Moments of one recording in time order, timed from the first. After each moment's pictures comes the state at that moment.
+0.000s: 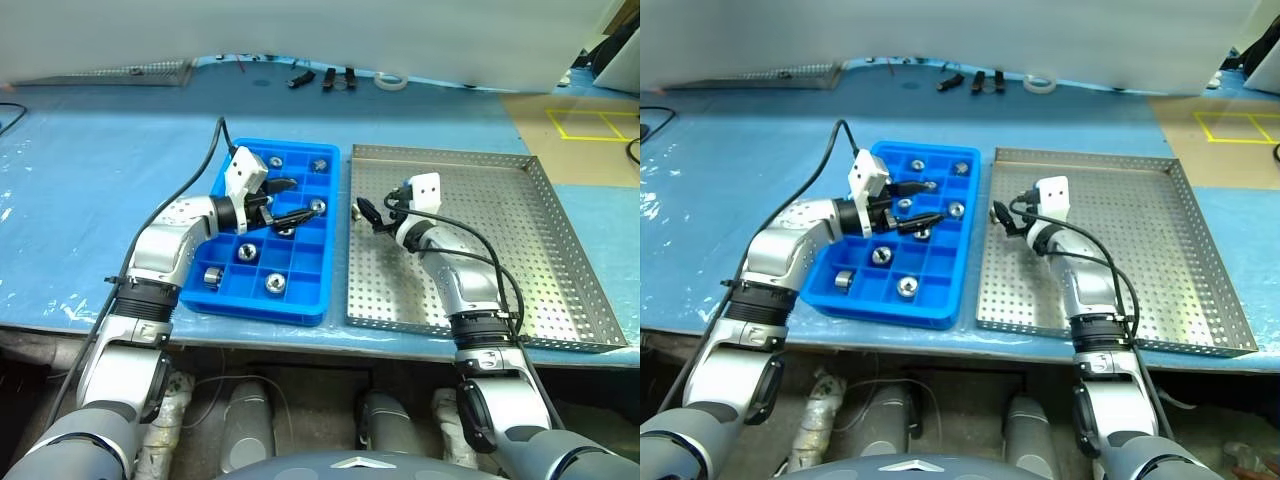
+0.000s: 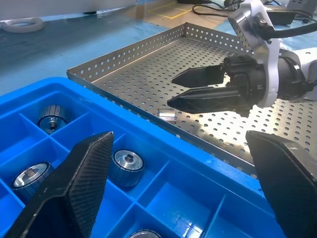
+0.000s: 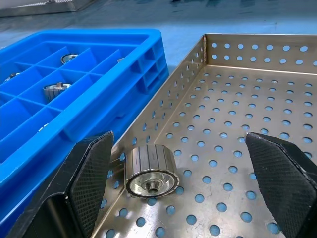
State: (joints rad) left arm -0.69 0.41 -0.06 0.22 -0.33 0.42 -0.98; right arm -0.55 -0.19 -0.08 0.26 0.22 0.40 0.35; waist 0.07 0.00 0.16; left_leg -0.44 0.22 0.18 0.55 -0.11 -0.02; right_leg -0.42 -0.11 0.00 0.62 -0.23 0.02
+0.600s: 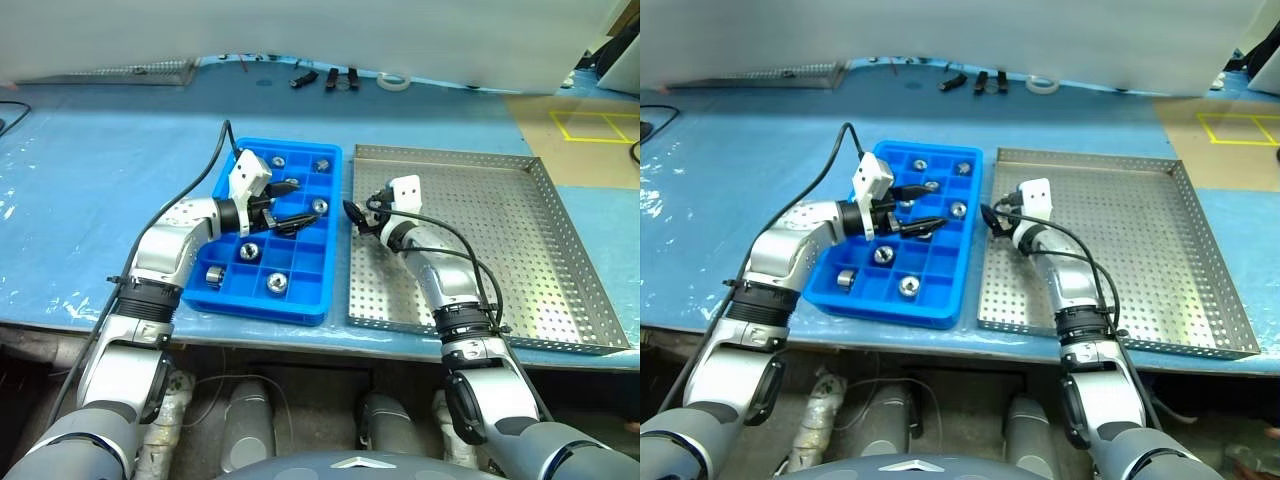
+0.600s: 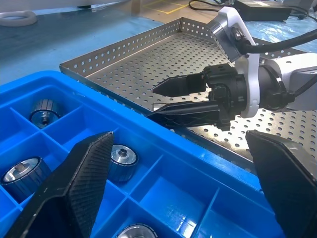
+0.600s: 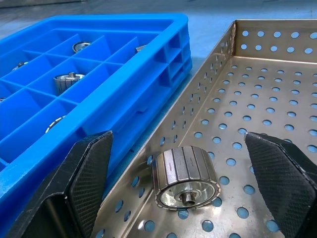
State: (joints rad) left arm -0.69 0.41 -0.07 0.22 -0.33 0.43 -0.99; right arm -0.60 -0.15 -0.07 0.39 0.20 0.33 0.34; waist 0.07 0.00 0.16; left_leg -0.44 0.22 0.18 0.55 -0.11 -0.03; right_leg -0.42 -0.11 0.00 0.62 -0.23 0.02
